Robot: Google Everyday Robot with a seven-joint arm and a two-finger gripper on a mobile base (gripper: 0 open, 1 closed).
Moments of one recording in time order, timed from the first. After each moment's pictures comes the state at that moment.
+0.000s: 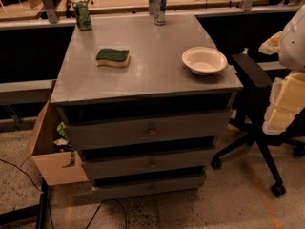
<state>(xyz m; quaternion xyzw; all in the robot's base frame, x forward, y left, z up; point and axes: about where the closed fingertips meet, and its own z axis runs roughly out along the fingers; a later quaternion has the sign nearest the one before) 0.438 -0.217 0.976 -0.60 0.78 -0.03 0.16</state>
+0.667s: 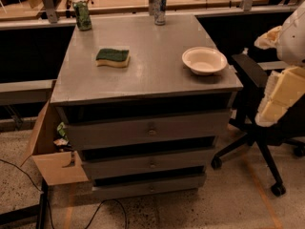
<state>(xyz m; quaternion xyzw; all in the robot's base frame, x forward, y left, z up) 0.455 -0.210 0.979 -0.60 0.77 -0.01 0.21</state>
